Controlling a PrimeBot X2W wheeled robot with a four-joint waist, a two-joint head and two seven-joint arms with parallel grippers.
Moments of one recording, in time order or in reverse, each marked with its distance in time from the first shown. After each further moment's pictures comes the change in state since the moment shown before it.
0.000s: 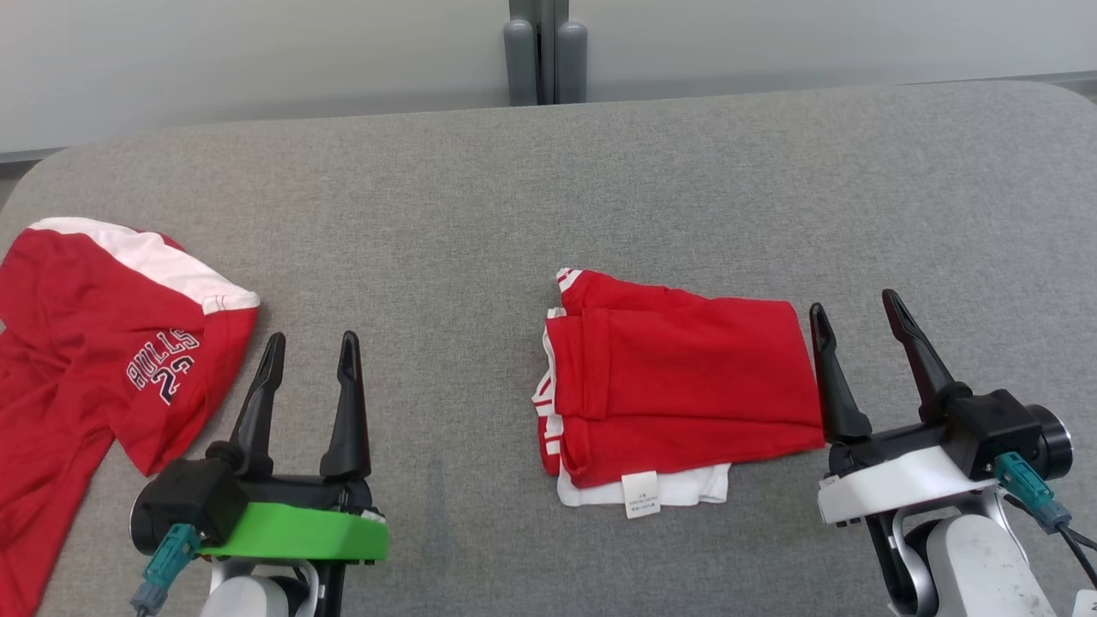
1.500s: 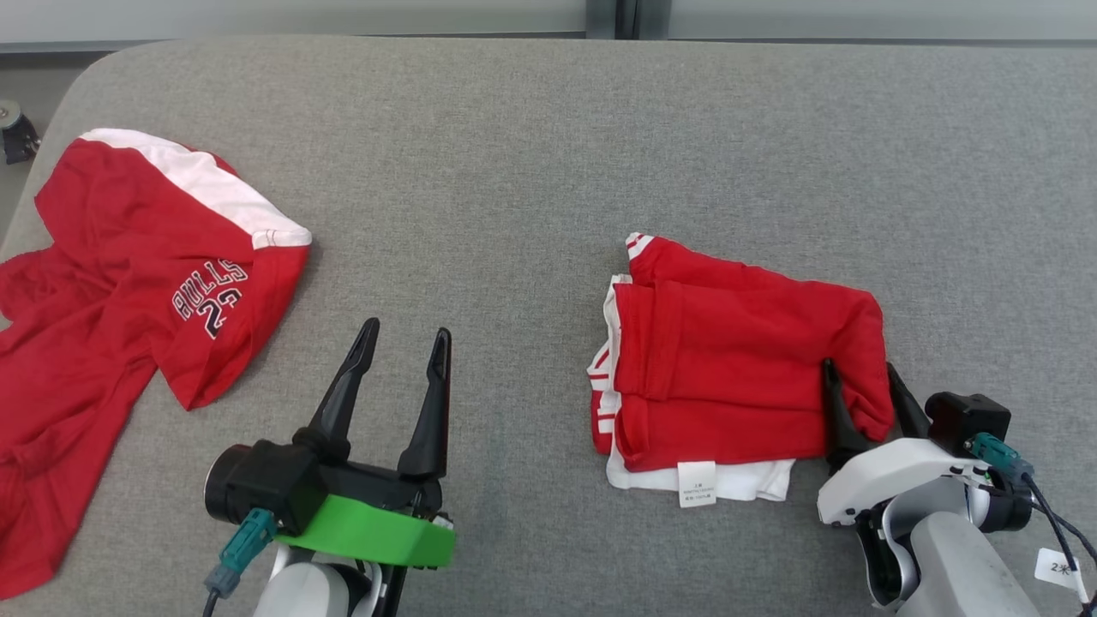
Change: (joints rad) left arm -0.036 0.000 -0.144 -0.001 0.017 -0.023 0.000; right arm -0.166 0.011 -0.066 0.538 0.174 0.000 -0.001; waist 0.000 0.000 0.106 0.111
